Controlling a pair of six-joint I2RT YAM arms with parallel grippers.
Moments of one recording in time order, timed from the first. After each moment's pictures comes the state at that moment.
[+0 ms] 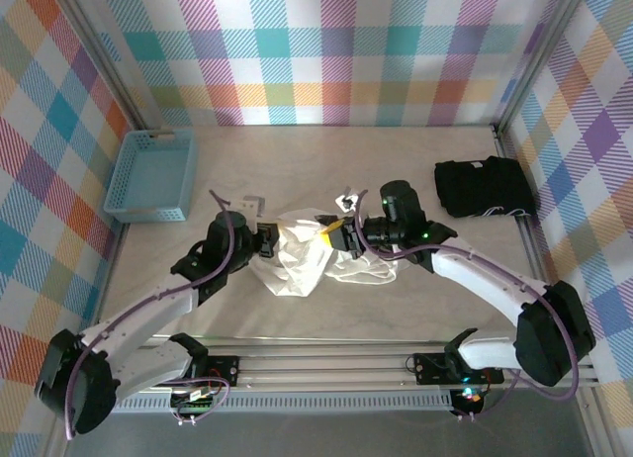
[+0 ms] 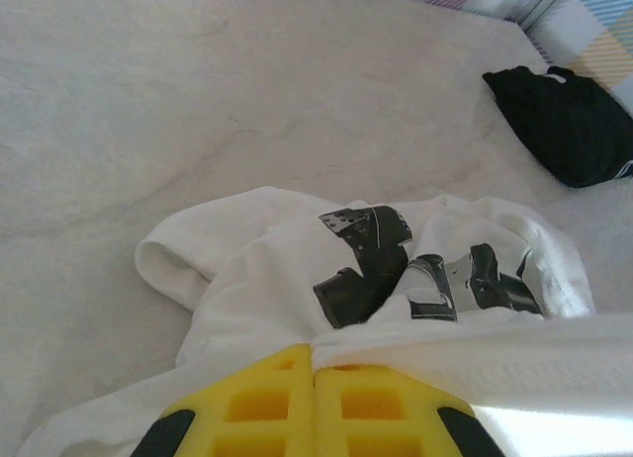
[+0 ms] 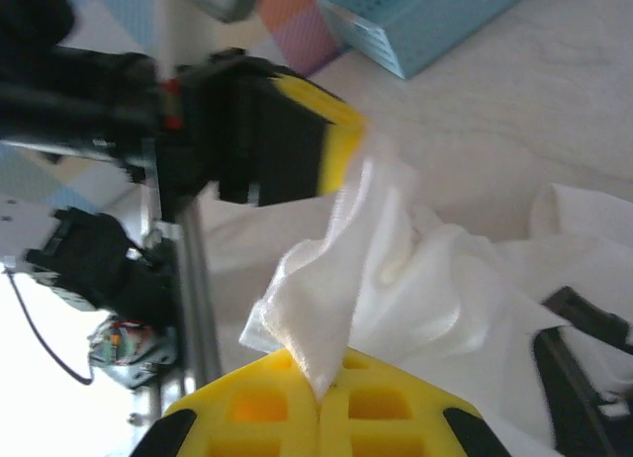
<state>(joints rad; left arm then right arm) -0.55 1.06 0.63 -0.07 0.00 -0.42 0.62 1.28 0.84 -0.04 -0.77 0.14</state>
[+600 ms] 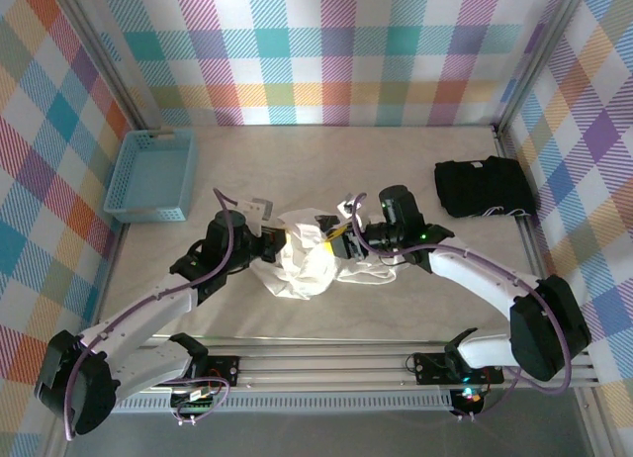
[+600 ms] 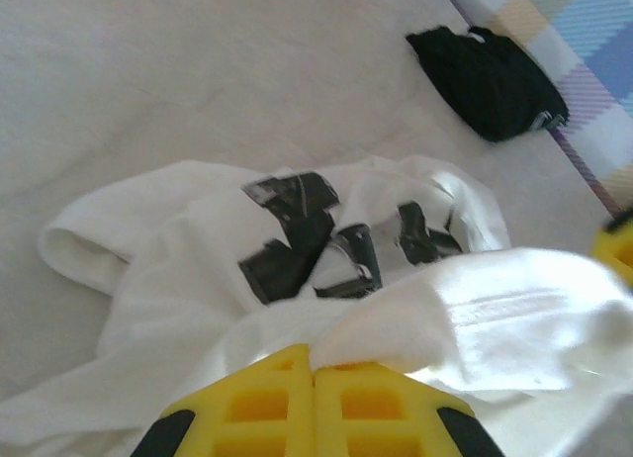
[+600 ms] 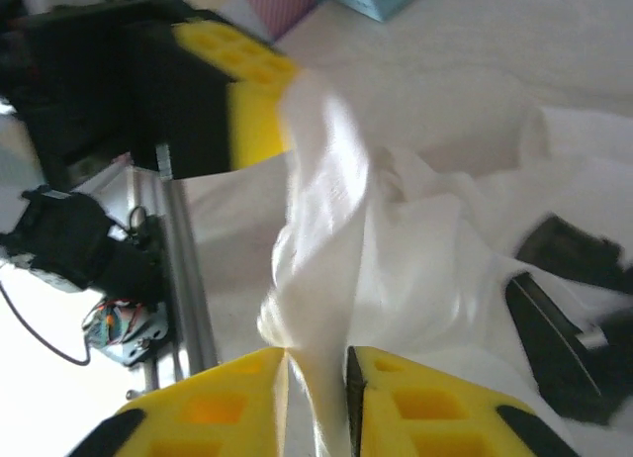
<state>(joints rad) -0.55 1.03 0.61 -0.08 0.20 -0.40 0.59 1.31 0.80 -0.11 -0.70 0.14</state>
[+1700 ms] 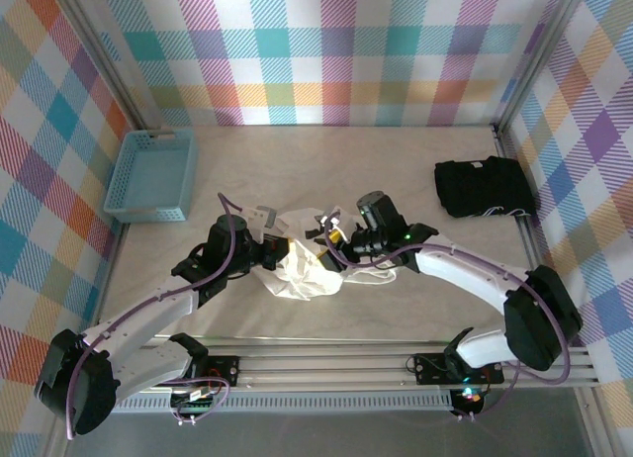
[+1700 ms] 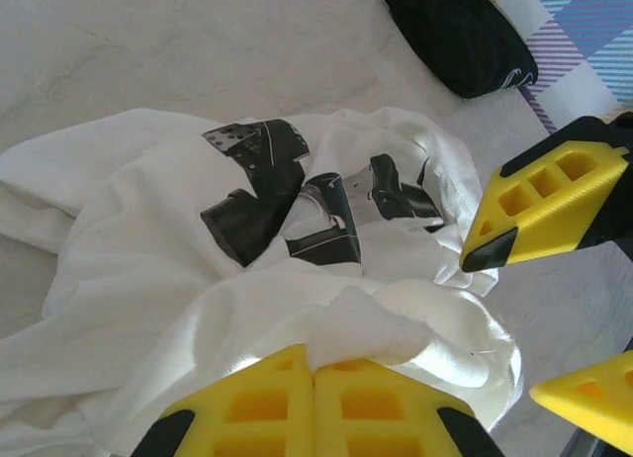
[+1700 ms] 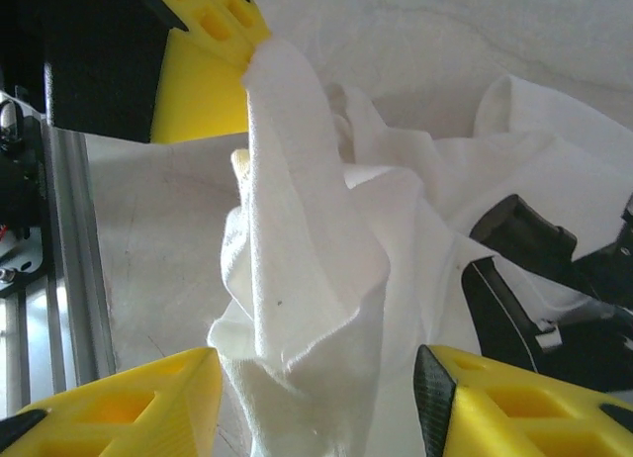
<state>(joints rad) -0.55 1.03 0.58 -0.08 0.27 -0.40 0.72 1.39 0.90 -0.25 -0.50 -0.11</state>
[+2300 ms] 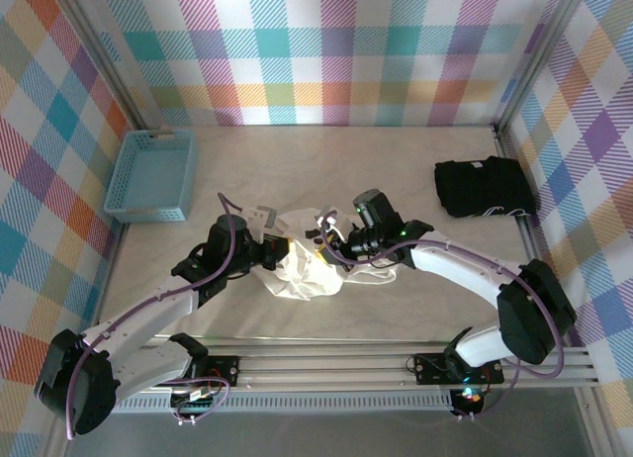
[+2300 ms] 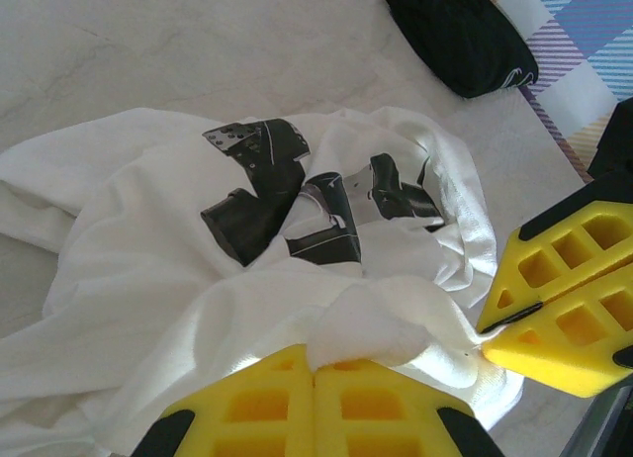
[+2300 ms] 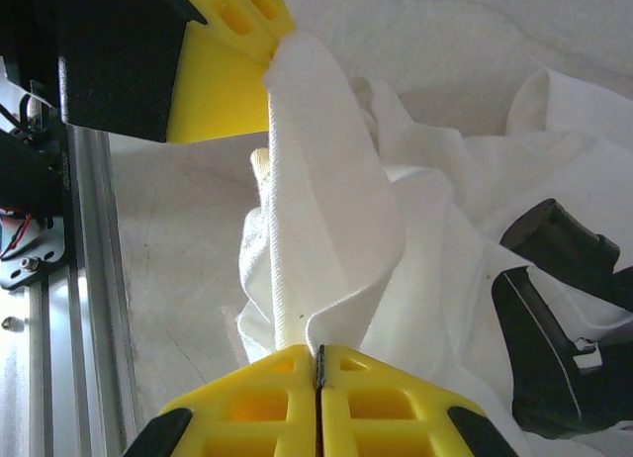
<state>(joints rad) -0.55 1.03 0.58 -0.08 0.27 -0.40 0.72 1.42 0.92 -0.27 -0.54 -0.13</state>
